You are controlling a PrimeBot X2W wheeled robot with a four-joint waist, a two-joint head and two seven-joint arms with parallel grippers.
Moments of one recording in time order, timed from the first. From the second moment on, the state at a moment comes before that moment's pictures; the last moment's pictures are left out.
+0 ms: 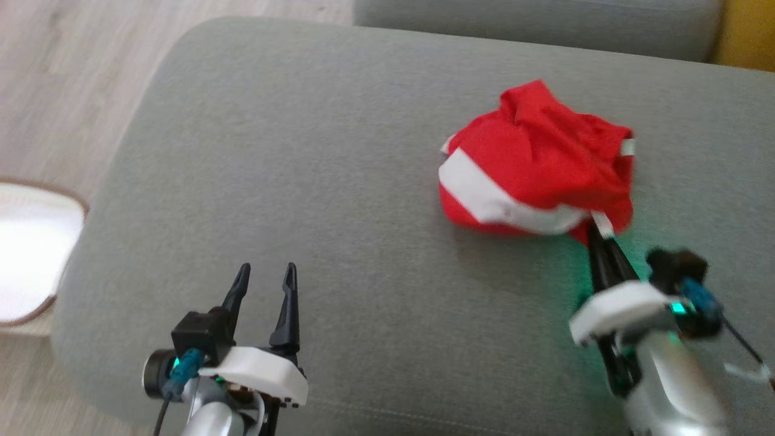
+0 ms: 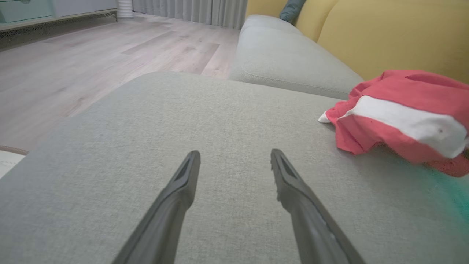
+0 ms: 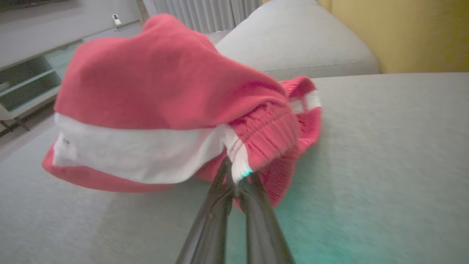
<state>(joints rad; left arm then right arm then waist) -0.04 0.08 -0.35 0.22 -0.29 0.12 -0.25 -0.34 -0.05 0.04 0.72 0.18 0.12 -0.25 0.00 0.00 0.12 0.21</state>
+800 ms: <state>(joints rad) -0.04 0.06 -0.35 0.23 -0.27 0.08 -0.25 -0.16 -0.11 -0.15 0.45 0.00 0.12 -0.02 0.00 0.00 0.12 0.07</state>
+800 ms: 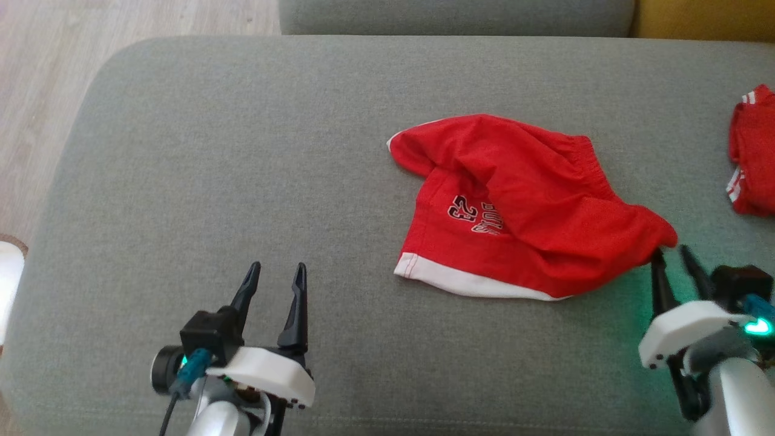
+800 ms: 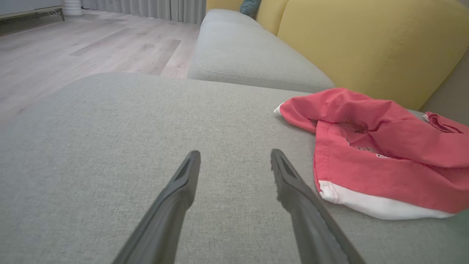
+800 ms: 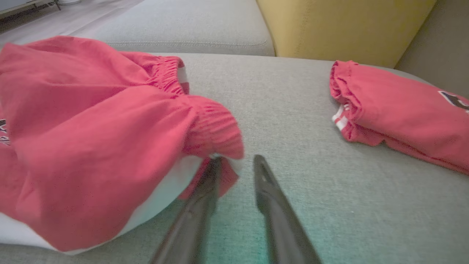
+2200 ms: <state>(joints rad) 0.04 0.06 -0.30 0.15 -0.25 0.06 -0.25 -0.01 -0.04 -0.05 0.18 0.10 0.12 -0.20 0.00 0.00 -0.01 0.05</state>
